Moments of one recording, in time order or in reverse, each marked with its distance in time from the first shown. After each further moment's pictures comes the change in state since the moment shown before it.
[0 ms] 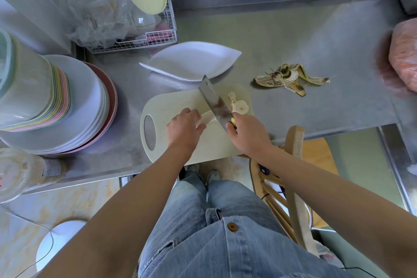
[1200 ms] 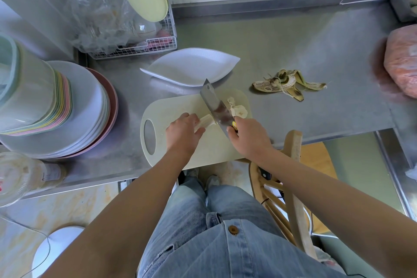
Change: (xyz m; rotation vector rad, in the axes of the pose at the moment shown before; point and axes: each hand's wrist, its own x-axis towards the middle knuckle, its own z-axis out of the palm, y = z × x) left_hand 0.002 -0.005 0.003 -0.032 0.000 -0.012; right_hand 0.000 0.001 -0.006 -0.010 -0.001 0.021
